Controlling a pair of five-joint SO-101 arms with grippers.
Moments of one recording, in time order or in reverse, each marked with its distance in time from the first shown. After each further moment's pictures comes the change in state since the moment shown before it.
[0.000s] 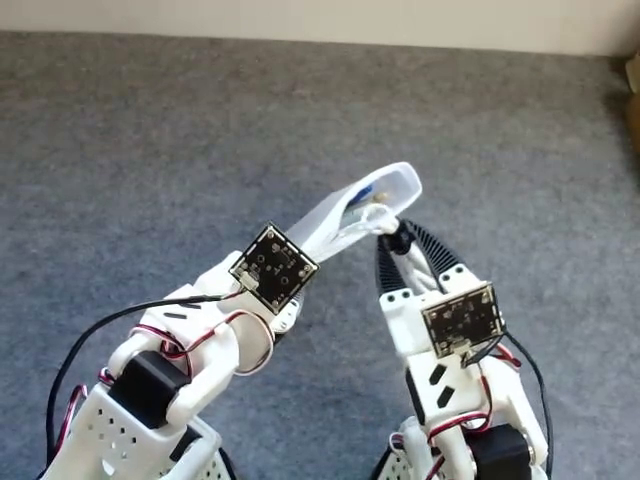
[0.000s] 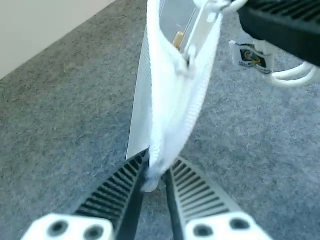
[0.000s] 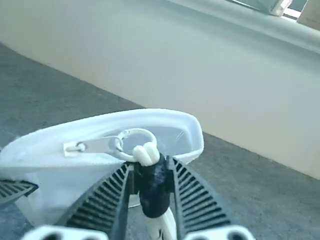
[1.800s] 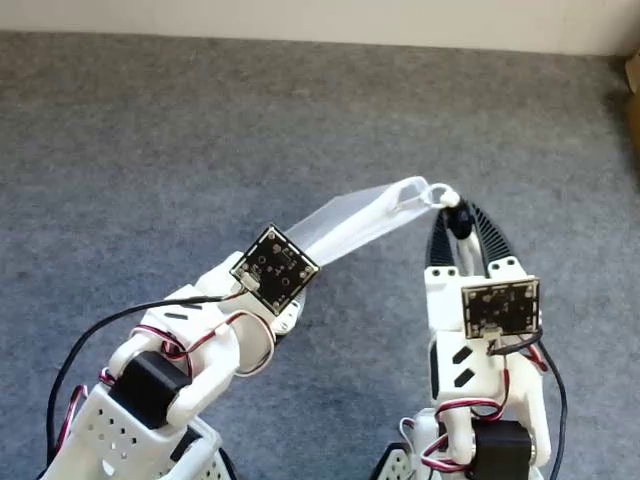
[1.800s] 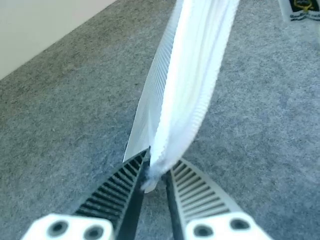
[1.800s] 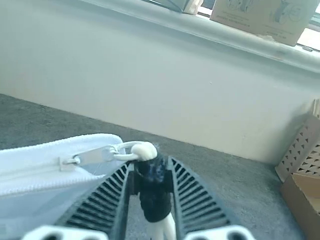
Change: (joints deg) left arm 0.1 0.1 -0.1 0.0 0.0; right arm 16.3 0.1 1.7 -6.6 0.0
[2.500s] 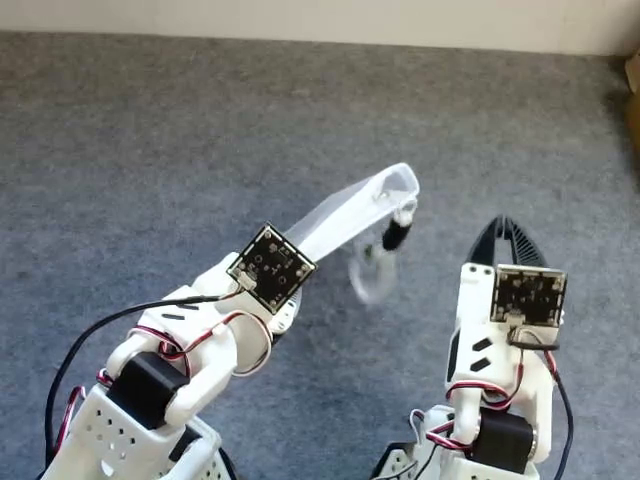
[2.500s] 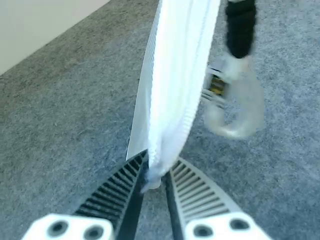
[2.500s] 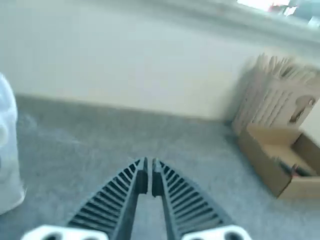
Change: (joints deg) left arm -0.2 -0.1 0.6 0.2 0.0; right arm 11.0 -0.7 7.5 -0.1 -0.3
